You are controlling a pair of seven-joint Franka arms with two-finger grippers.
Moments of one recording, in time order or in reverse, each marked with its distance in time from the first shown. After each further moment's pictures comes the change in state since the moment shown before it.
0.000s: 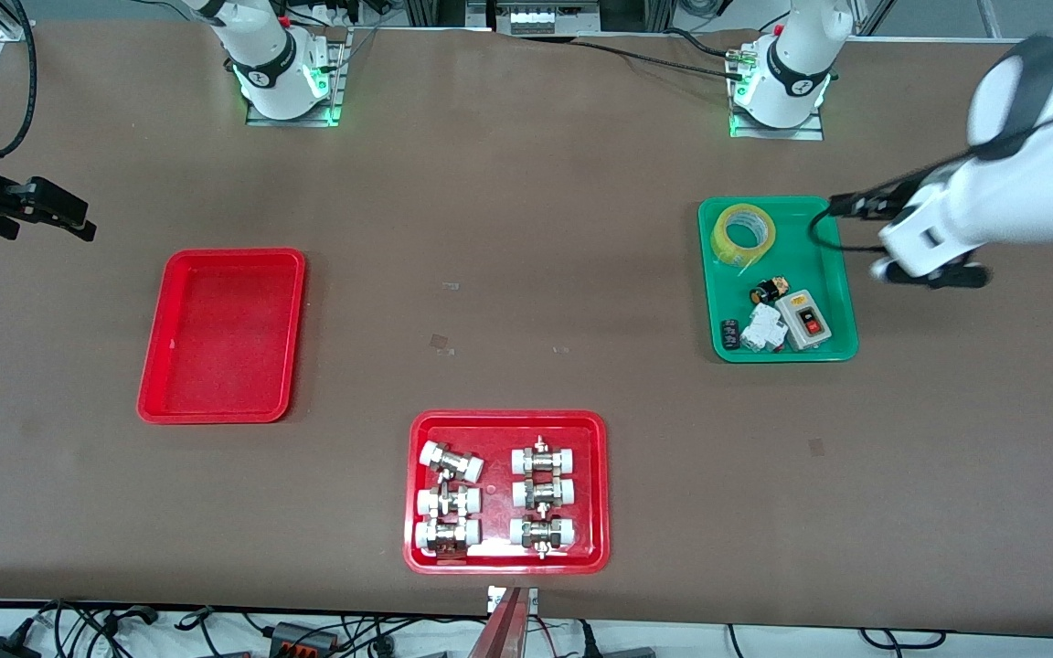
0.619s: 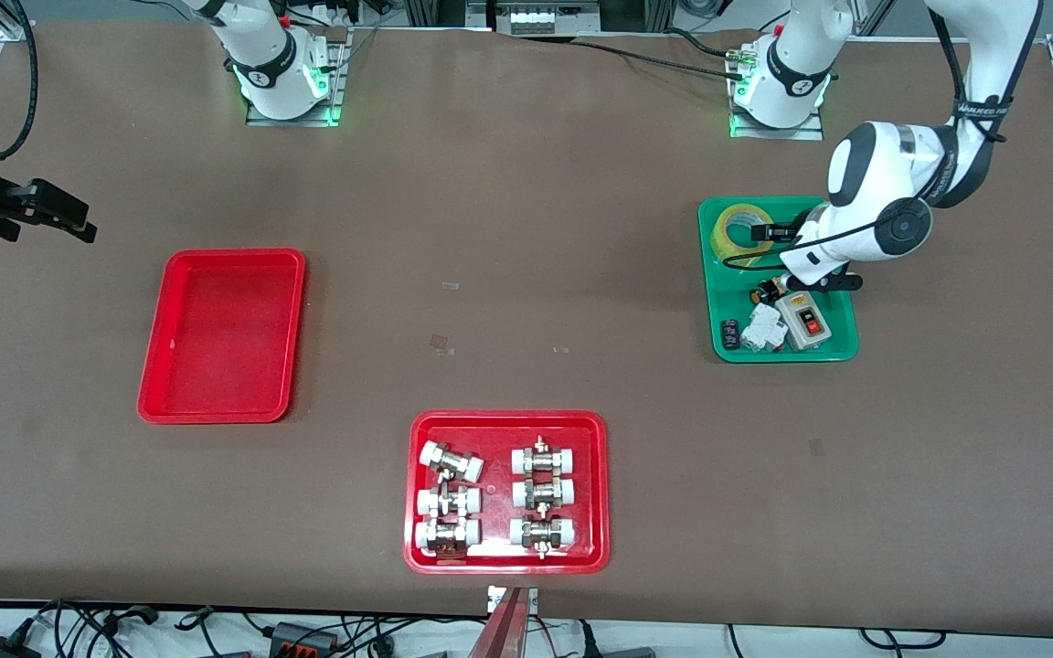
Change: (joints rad) left arm 0.004 0.040 -0.024 -0.522 -0.026 0.605 -0.036; right arm 0.000 0.004 0.000 0.000 0.000 0.003 -0.002
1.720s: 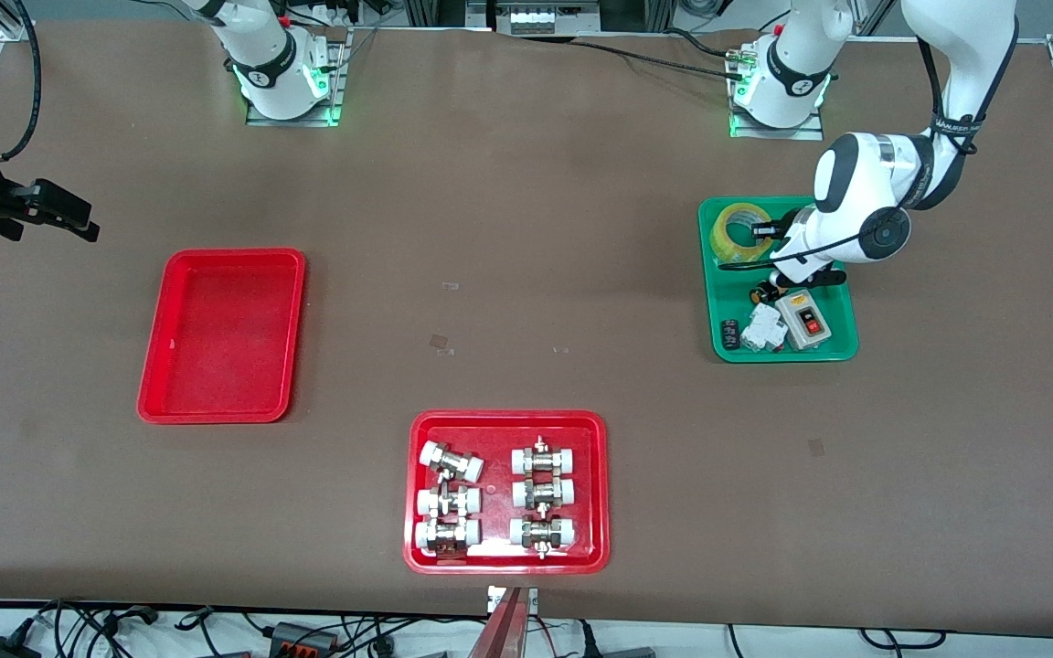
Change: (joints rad) left arm 0.005 0.058 0.000 -0.054 -0.048 0.070 0.000; right arm 0.000 0.001 0.000 -0.006 0.000 -0.004 -0.004
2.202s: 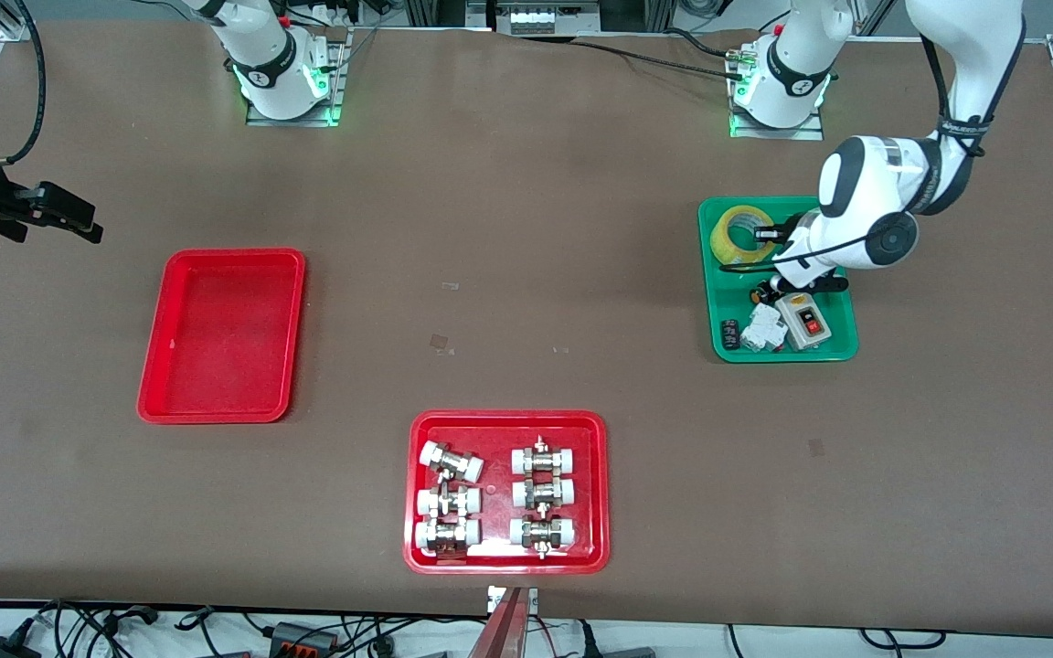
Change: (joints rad) left arm 0.007 -0.002 0.000 0.139 0.000 -0.140 0.049; right arm 0.000 0.005 0.002 -0.003 0.000 0.000 0.000
